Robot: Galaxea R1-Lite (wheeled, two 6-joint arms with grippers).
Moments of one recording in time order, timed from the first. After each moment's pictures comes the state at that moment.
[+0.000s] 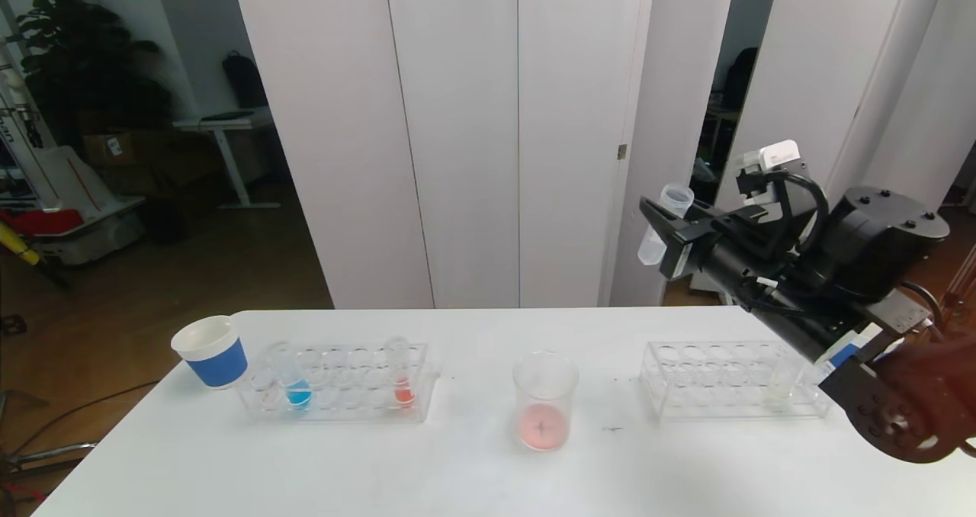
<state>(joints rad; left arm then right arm) 0.00 0.00 0.00 0.01 0.00 0.04 0.40 1.87 -0.82 -1.25 0.02 -0.07</state>
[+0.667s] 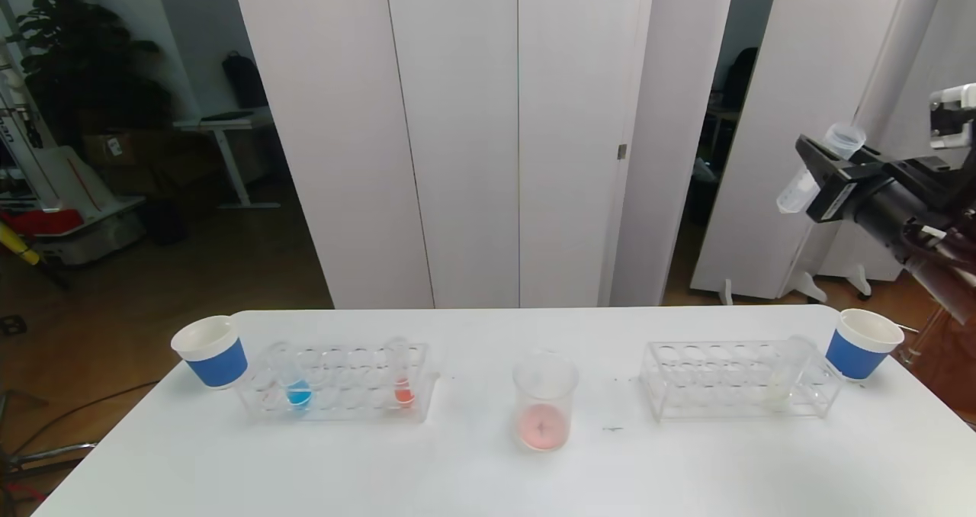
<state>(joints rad) 0.00 0.00 0.00 0.01 0.00 0.04 0.07 1.71 -0.78 -1.25 0.08 -0.05</state>
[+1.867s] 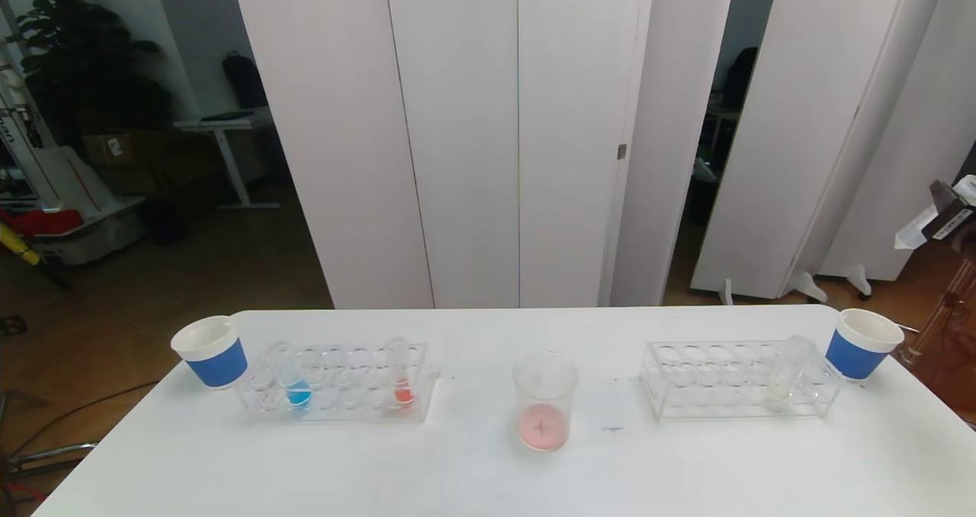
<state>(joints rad) 0.00 0.00 0.00 0.01 0.00 0.04 -0.36 1.89 -0.78 -1.35 0.07 0.21</state>
